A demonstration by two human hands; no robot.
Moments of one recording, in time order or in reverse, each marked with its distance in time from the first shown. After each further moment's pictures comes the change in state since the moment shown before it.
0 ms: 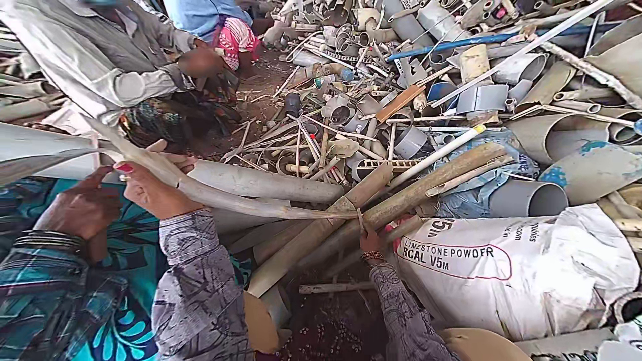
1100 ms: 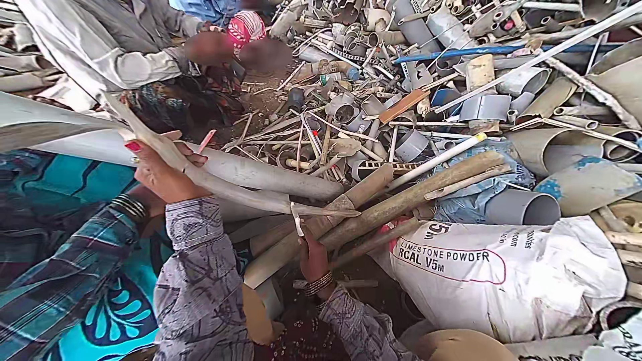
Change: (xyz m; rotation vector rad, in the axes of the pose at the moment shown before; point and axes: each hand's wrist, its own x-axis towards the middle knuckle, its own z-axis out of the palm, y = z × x) left_hand -0.001 -0.006 -0.003 -0.010 0.012 -0.060; right_hand -0.112 -0.081 0.073 0.249 0.074 -0.687
